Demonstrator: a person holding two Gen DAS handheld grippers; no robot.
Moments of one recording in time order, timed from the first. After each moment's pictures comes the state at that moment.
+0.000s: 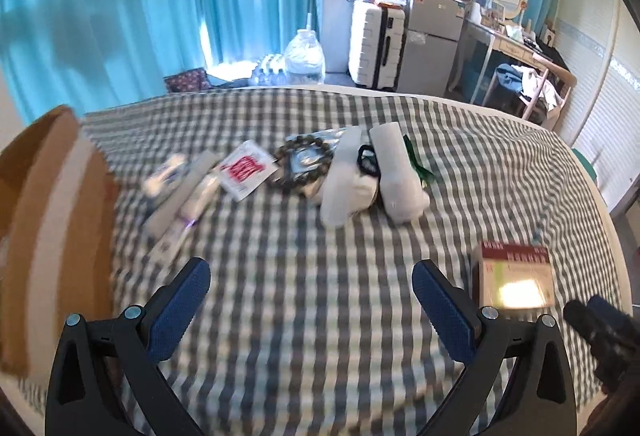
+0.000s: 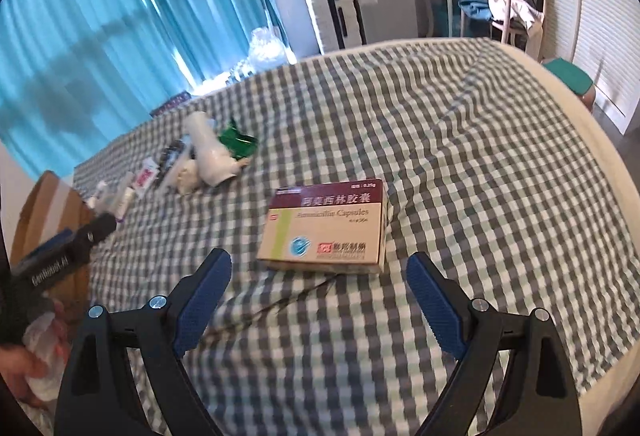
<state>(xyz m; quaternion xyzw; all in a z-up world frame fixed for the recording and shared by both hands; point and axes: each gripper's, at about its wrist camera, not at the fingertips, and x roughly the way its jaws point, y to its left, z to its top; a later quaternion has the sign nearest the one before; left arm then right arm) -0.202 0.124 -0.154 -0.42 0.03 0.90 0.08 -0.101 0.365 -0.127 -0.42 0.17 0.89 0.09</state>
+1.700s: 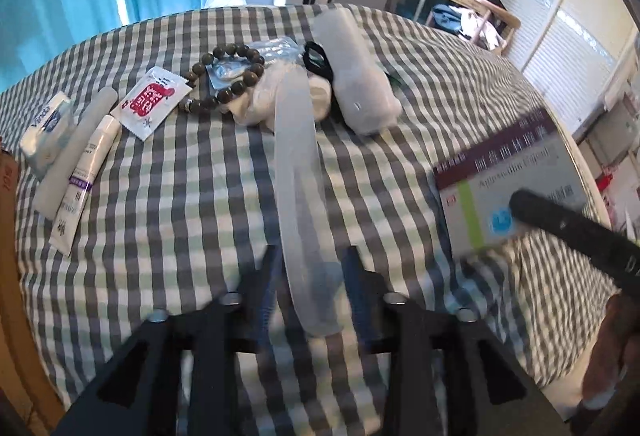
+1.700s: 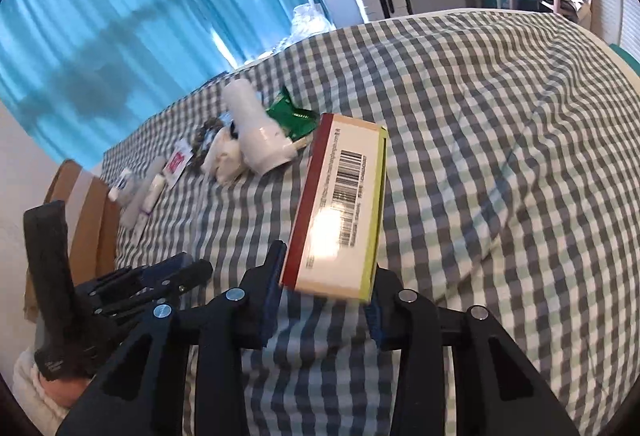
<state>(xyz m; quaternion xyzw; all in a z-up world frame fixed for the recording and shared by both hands) -0.207 0.117 -0.227 -0.50 0.04 0.84 0.21 -0.154 0.336 -0.160 -0.44 0.20 0.87 0.00</state>
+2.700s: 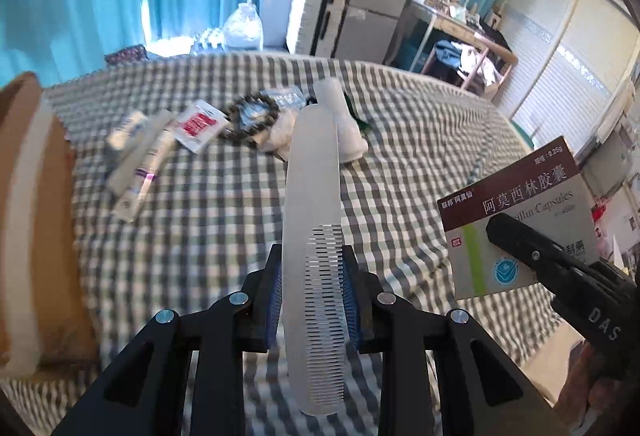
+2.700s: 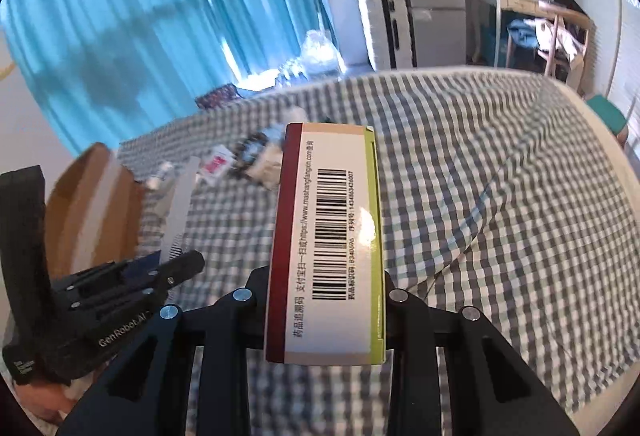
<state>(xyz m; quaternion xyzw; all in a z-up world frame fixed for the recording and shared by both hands) -0.145 0.083 -0.137 -0.46 0.00 0.87 0.20 -0.092 0.281 -0.083 -0.40 0.13 0.91 0.01</state>
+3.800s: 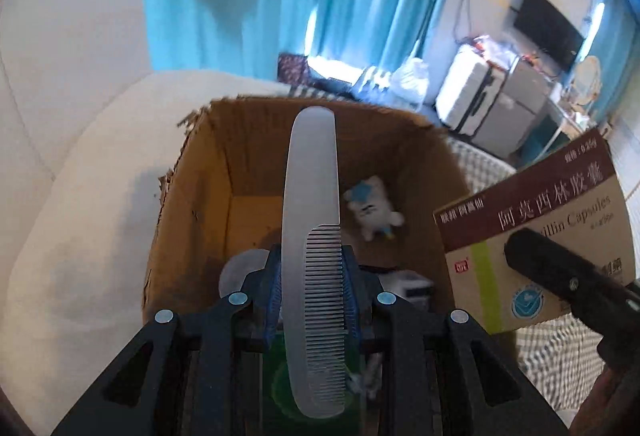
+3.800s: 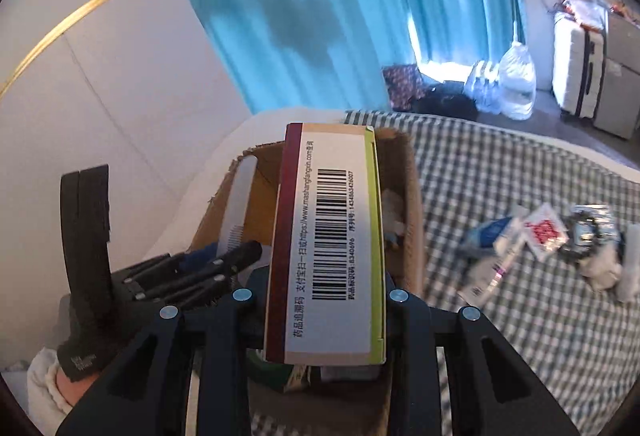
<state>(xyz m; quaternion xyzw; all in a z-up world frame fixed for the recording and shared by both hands) -0.210 -0.243 -0.106 -0.43 -0.09 0.90 -0.02 -0.222 -0.042 -0.044 -0.41 0.07 0.87 -0.26</state>
